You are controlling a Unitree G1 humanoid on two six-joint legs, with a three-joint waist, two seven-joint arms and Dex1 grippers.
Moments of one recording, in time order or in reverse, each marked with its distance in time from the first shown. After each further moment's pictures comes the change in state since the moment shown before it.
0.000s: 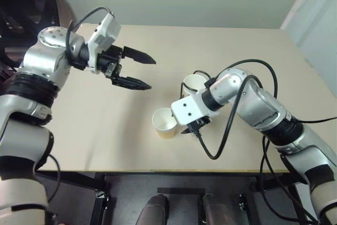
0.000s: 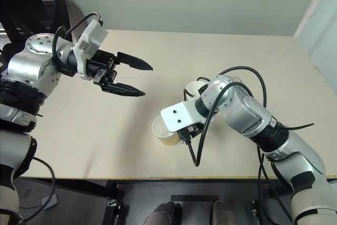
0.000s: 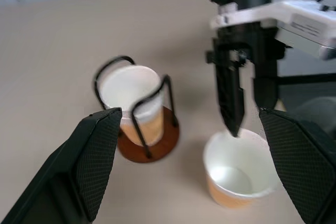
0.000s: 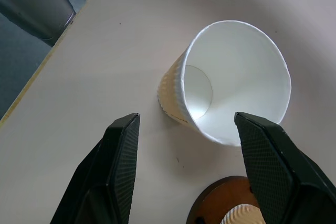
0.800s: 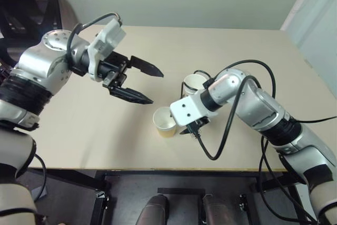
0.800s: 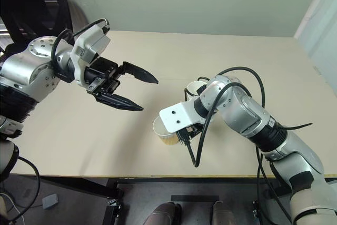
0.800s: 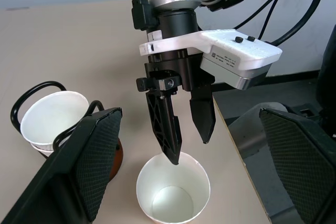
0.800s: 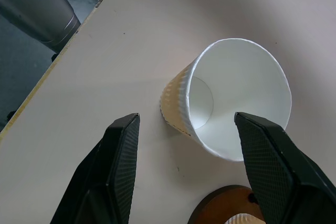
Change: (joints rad) left arm 0.010 0.106 -0.103 -0.220 -0.173 0.050 0.000; right arm 0.000 0.015 0.000 0.010 0.000 -0.018 -0.001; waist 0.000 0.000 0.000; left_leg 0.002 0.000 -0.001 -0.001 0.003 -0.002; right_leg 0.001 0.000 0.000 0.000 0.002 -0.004
